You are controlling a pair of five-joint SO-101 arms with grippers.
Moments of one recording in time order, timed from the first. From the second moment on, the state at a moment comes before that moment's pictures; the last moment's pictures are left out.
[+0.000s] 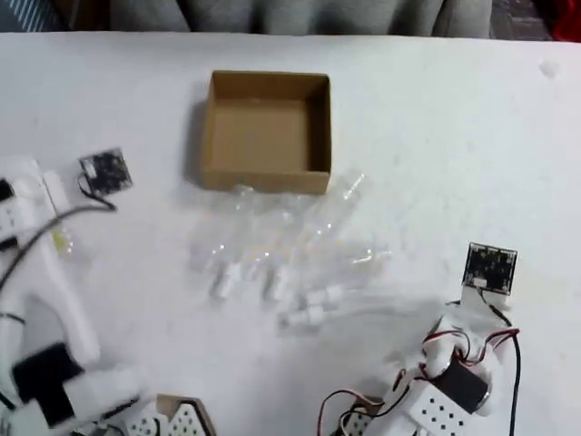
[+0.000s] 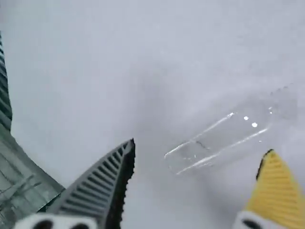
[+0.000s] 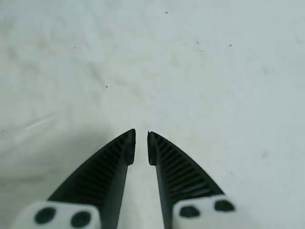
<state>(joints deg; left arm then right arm) -36.2 -7.6 21.5 54.0 -94.9 34.8 -101.9 96.4 59.2 26.2</state>
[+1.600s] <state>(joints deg) -38.6 21.2 -3.3 82.1 -92.8 32.2 -101.9 96.4 60.3 31.3</state>
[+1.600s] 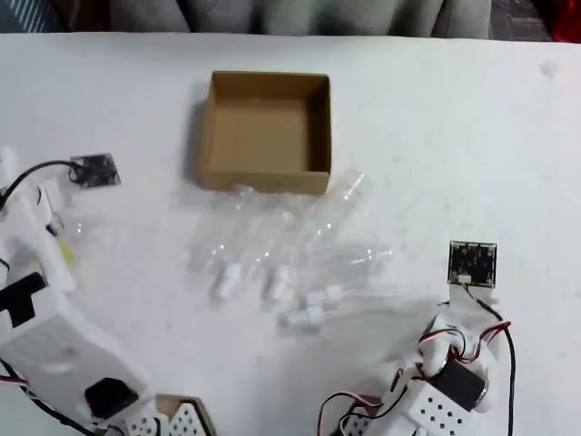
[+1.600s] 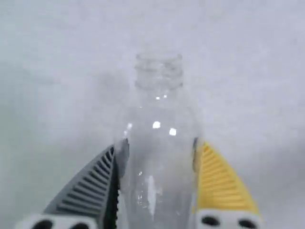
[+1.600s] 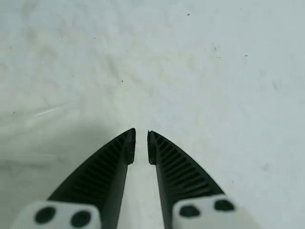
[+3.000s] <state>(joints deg) -18.4 -2.3 39.2 61.1 -11.0 32.2 -101.9 96.4 60.3 31.3</state>
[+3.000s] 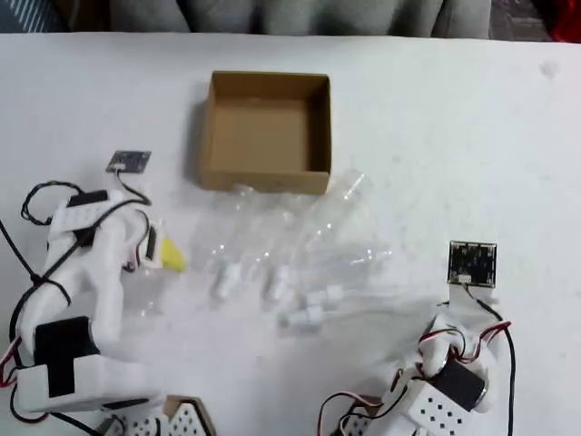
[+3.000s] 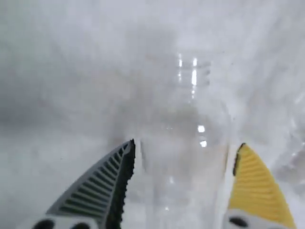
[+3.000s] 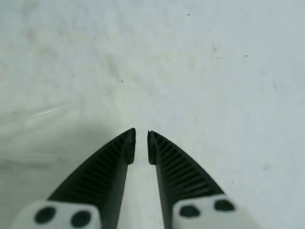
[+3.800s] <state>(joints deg) -18.0 -2.3 39.2 61.1 -11.0 18.3 -96.6 75.2 60.3 27.4</state>
